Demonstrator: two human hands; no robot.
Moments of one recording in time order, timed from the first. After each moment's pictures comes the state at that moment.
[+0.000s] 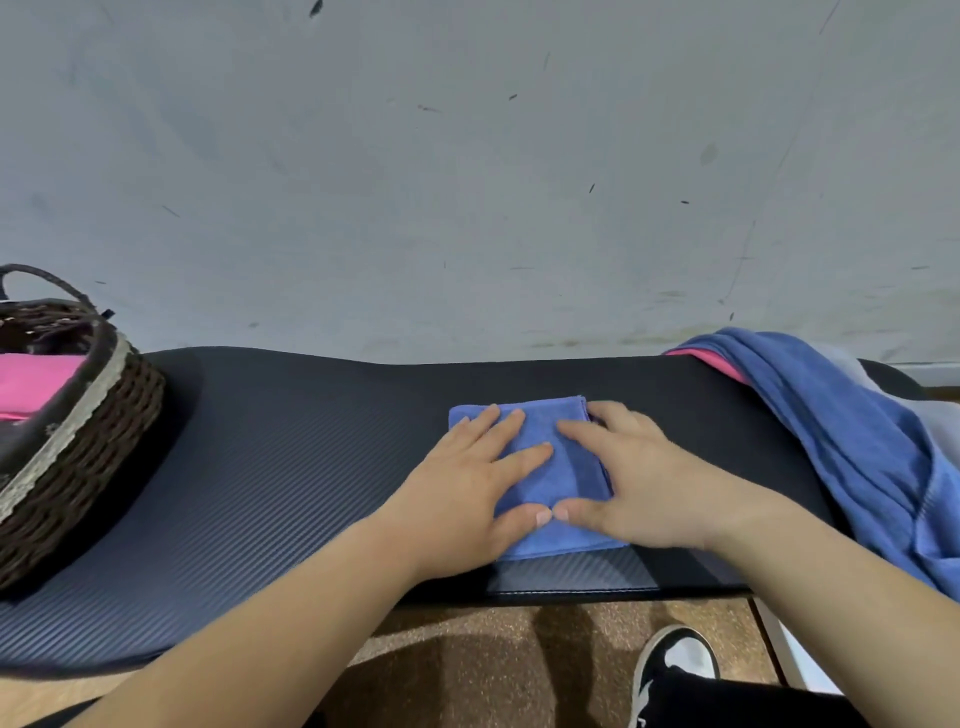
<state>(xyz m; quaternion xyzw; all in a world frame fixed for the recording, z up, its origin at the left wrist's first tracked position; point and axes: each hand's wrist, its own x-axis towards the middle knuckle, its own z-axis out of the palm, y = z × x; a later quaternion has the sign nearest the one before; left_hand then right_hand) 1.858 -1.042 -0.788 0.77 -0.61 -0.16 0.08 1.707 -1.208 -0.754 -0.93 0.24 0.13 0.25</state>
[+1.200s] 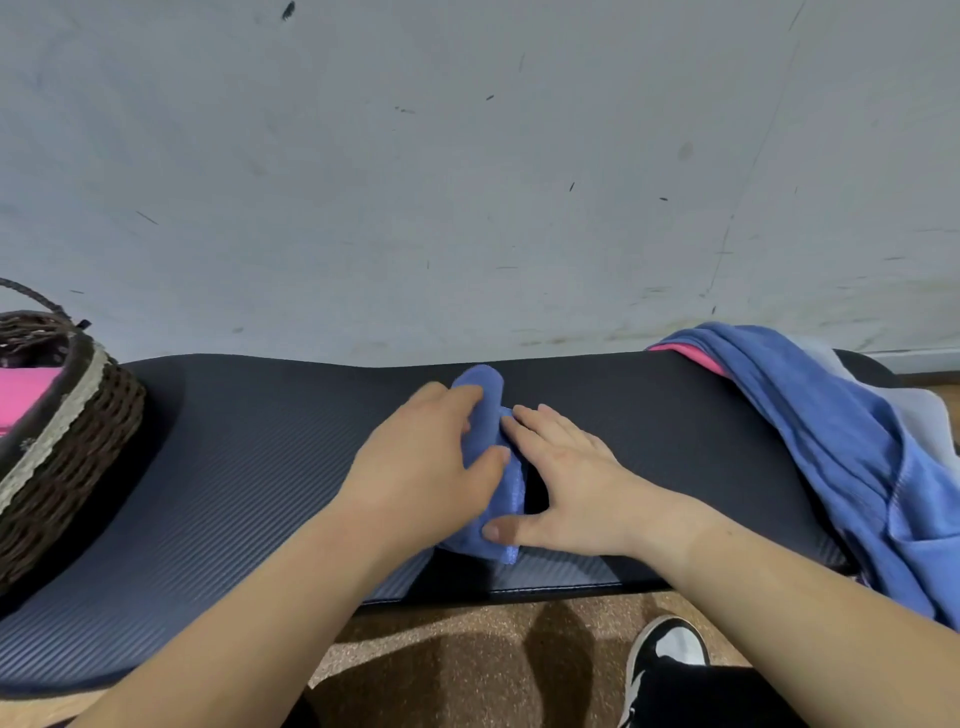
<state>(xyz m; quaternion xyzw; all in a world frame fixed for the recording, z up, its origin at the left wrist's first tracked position) 1.852 -1.043 -0.726 0.86 -0.44 -0.14 0.21 1.727 -1.183 -0.780 -0.94 0.18 0.10 0.28</state>
